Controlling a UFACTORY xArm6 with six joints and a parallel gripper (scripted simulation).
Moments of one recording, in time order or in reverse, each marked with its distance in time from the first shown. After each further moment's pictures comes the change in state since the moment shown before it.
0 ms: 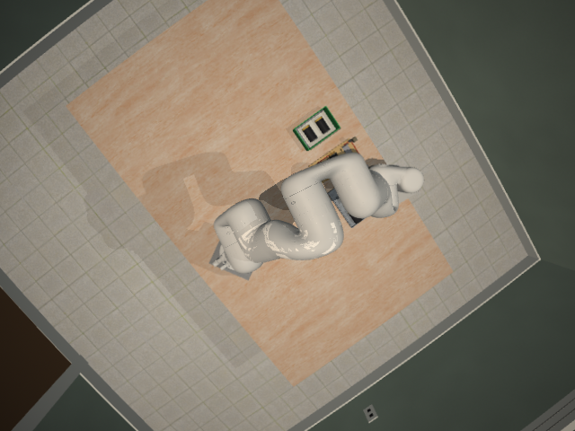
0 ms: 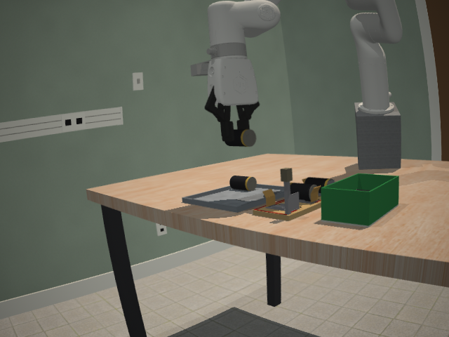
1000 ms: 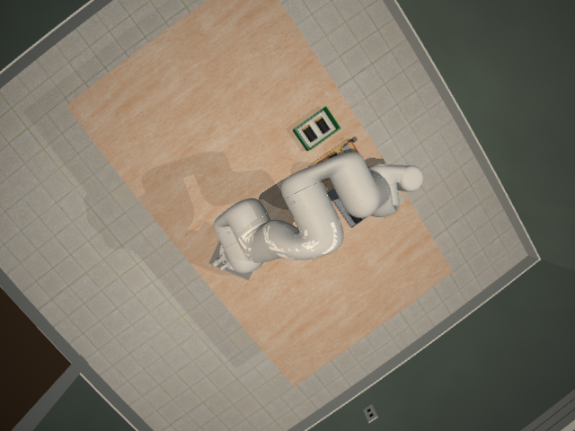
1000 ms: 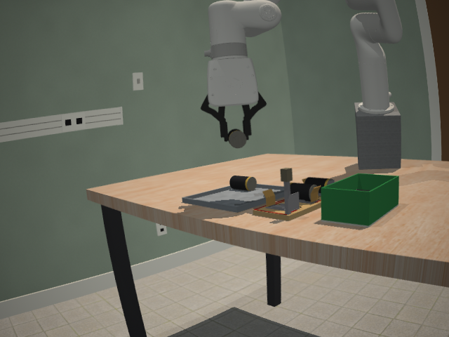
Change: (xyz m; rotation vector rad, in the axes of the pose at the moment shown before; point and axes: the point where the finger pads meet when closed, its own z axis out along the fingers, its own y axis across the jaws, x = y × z) arm 0.000 0.000 0.000 0.001 0.017 0.612
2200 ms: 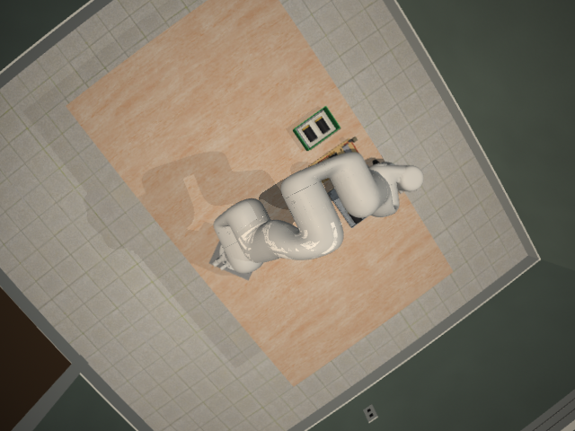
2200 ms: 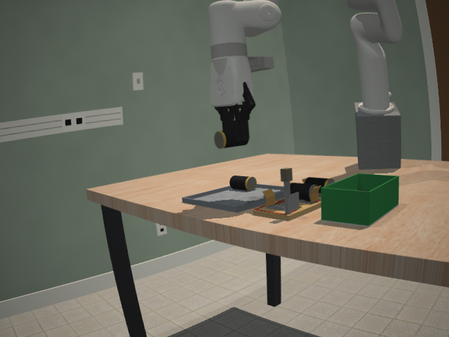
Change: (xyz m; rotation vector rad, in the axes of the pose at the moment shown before) arm 0.000 0.000 0.000 0.001 0.001 1.052
